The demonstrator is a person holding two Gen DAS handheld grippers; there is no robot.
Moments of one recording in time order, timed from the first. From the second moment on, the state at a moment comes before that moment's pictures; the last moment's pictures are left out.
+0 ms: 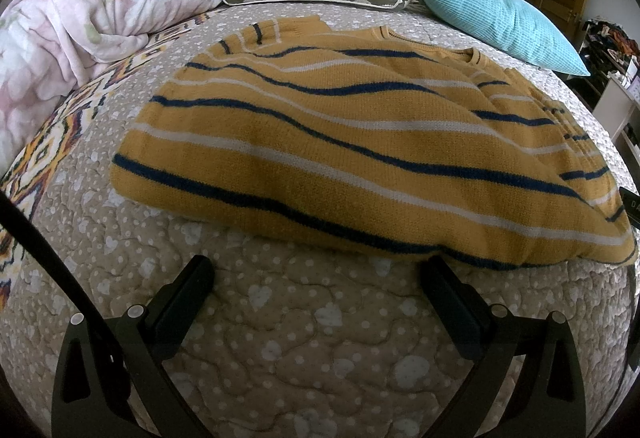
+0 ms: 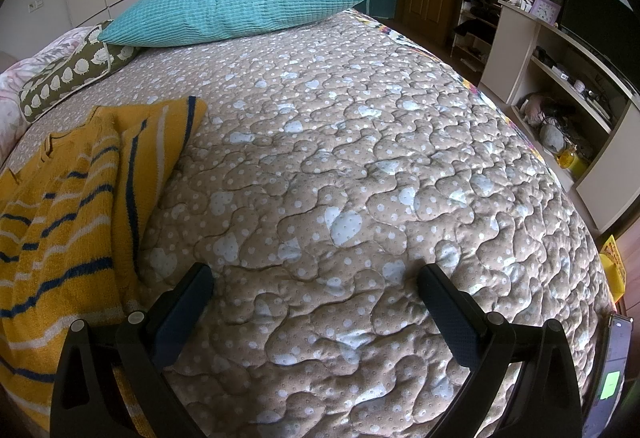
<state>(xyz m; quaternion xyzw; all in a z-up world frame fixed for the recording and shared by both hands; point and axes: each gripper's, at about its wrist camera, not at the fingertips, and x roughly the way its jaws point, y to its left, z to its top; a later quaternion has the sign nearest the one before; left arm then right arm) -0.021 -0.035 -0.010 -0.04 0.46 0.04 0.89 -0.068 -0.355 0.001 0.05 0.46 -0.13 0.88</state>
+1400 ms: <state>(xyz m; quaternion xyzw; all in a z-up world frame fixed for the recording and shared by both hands) -0.019 -0.035 -0.005 -0.04 0.46 0.04 0.89 -0.067 -0.356 0.001 0.05 0.46 -0.13 0.88</state>
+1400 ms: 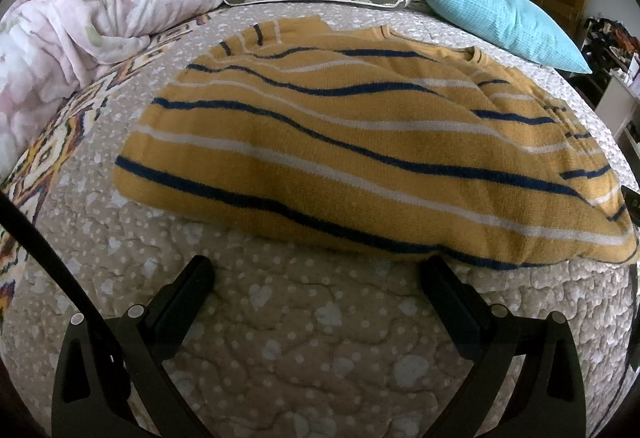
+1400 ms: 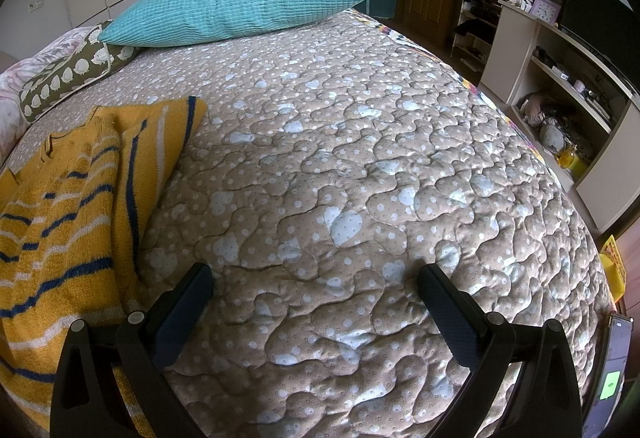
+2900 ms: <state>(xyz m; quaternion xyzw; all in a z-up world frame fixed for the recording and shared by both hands) -0.048 -0.048 0.018 0.00 0.43 0.06 0.90 -0.067 -0.357 0.001 0.05 0.46 -0.13 0.88</state>
